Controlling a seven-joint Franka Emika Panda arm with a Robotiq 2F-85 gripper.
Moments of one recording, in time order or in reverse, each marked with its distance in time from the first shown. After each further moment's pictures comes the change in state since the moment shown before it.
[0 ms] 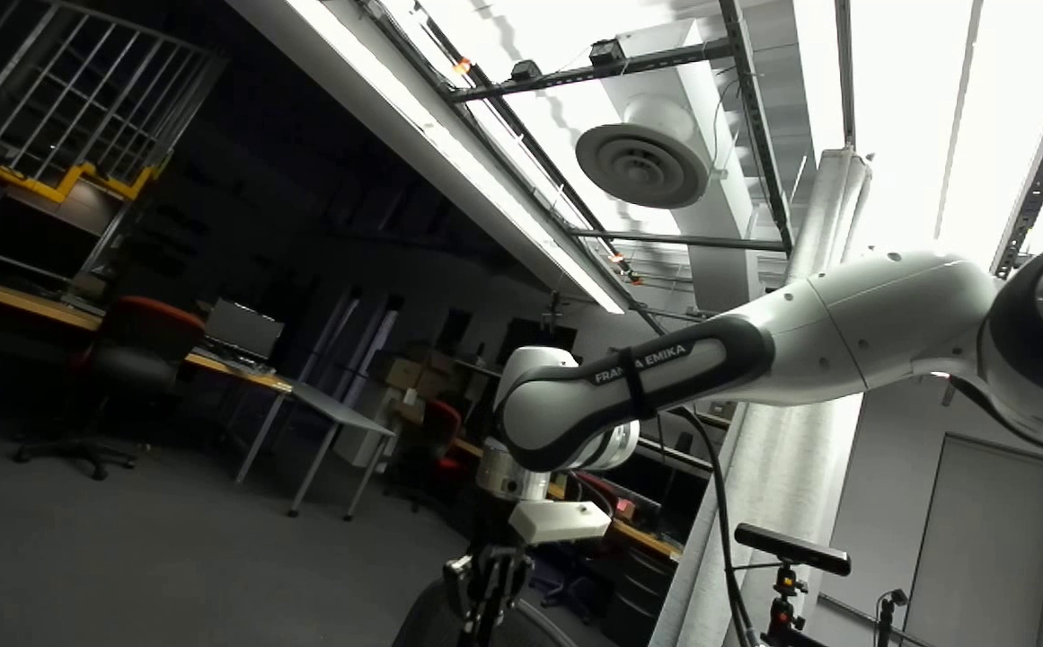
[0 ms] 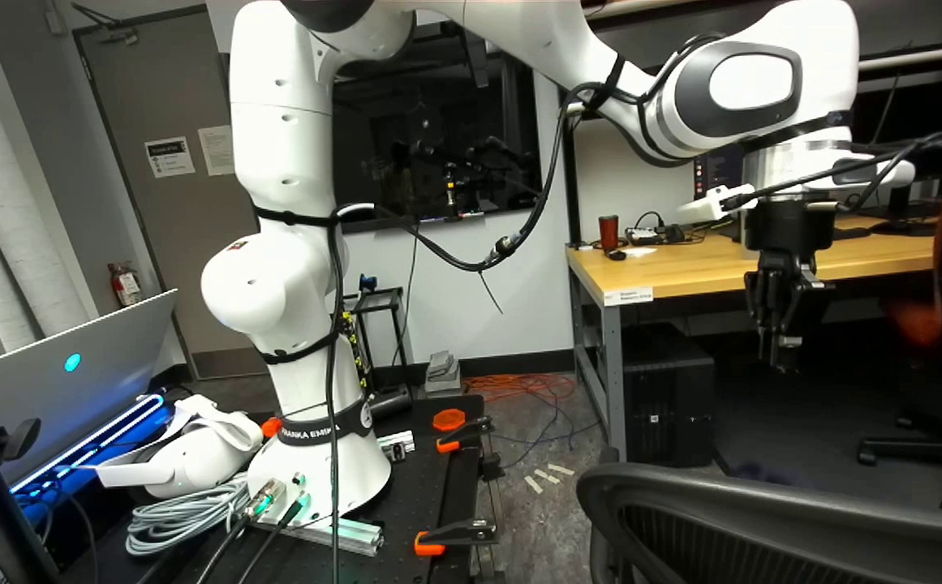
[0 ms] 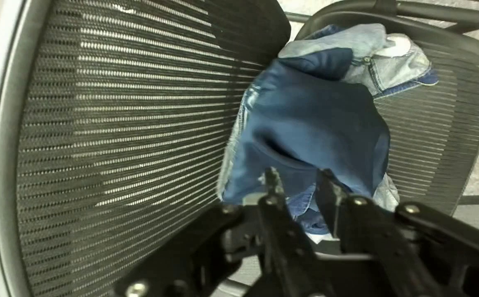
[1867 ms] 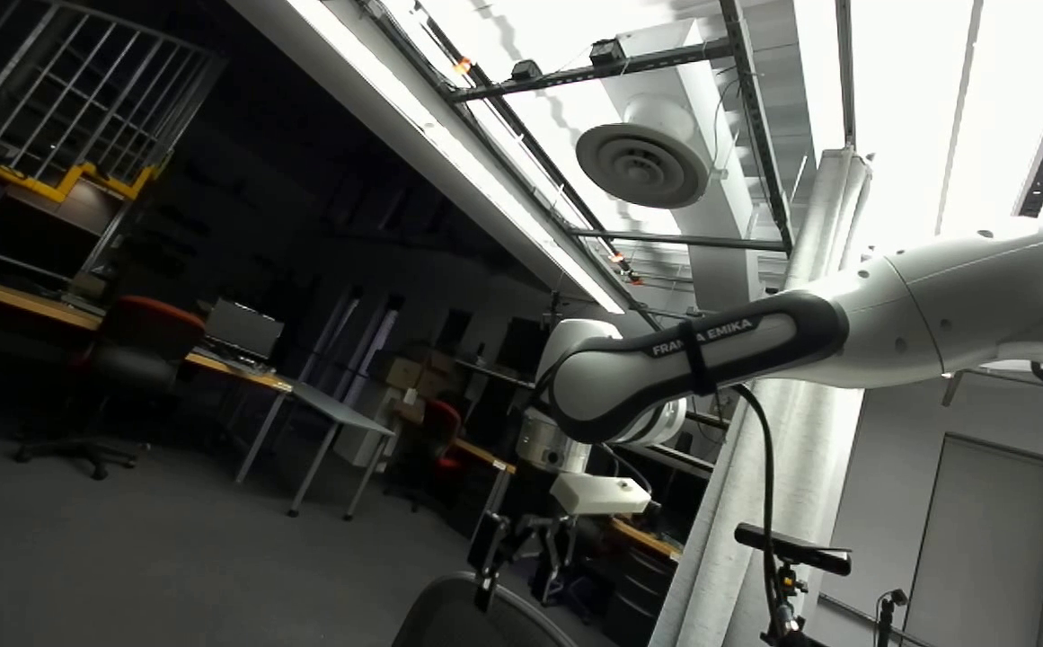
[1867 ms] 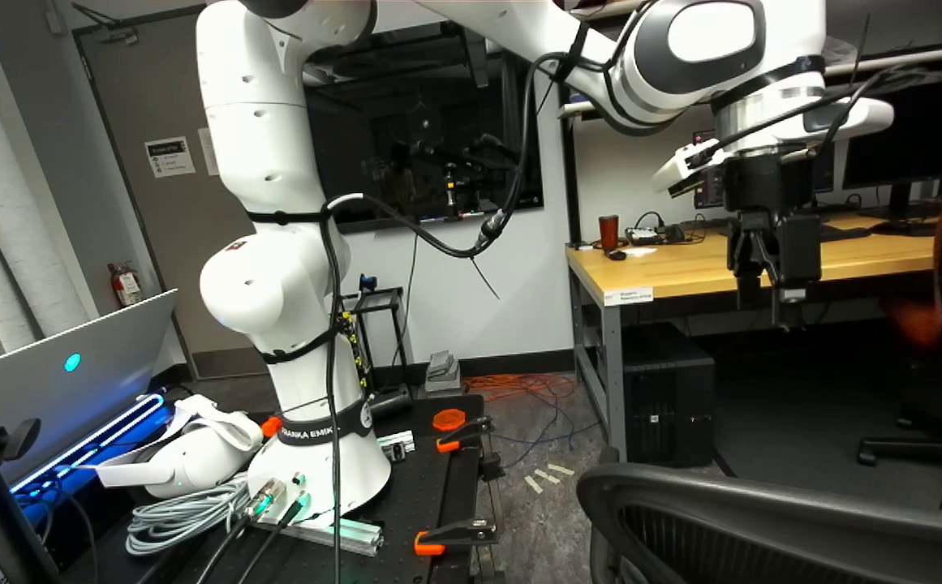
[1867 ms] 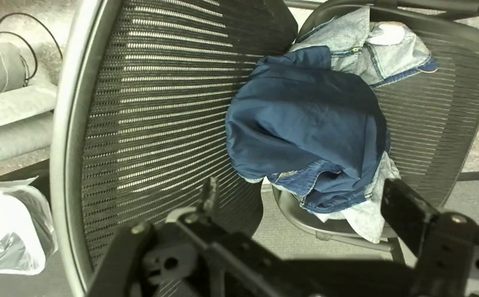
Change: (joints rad) arm -0.019 -0.152 0.002 -0.091 -0.019 0.003 0.018
